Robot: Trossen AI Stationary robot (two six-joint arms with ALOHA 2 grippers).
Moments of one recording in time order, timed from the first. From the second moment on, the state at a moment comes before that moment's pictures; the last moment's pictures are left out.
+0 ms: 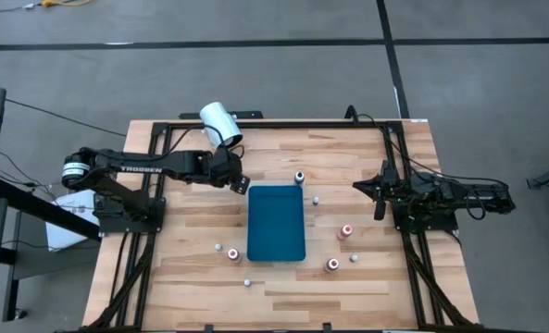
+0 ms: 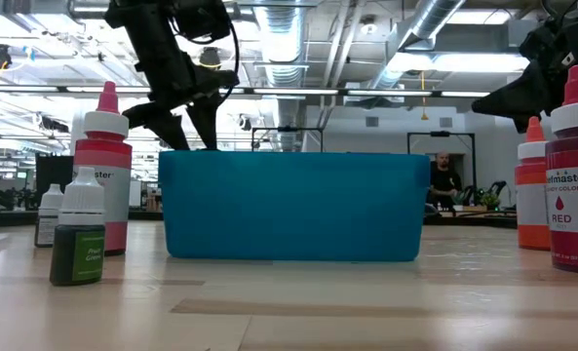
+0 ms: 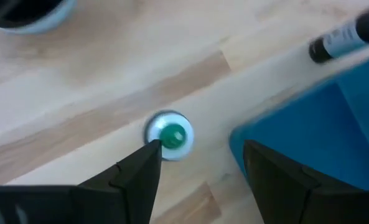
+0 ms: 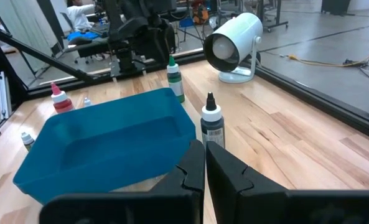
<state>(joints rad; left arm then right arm) 0.18 1.40 0.96 -0.64 -0.28 -0.92 0.04 0.00 0.16 -0.36 0.26 0.15</state>
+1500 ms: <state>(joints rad) 0.18 1.57 0.97 -0.61 -0.36 -0.91 0.04 0.00 0.16 -0.36 0.26 0.16</state>
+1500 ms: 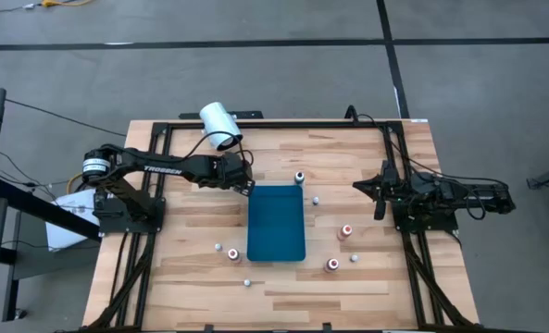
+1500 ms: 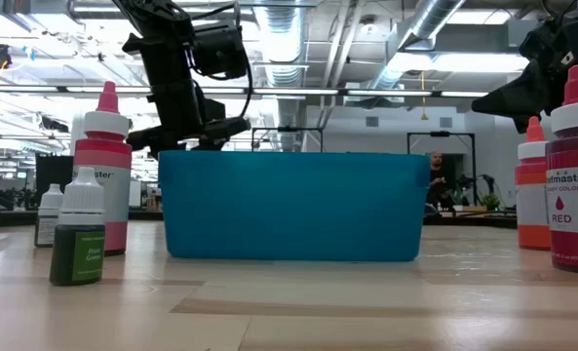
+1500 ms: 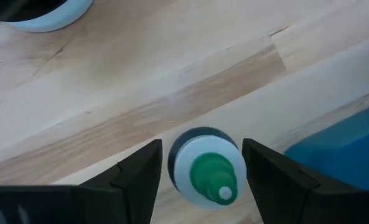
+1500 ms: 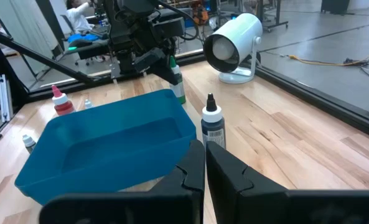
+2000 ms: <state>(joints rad) 0.18 1.57 0.97 -0.62 -0.35 -0.90 0.04 0.00 0.16 -0.36 0.26 0.16</state>
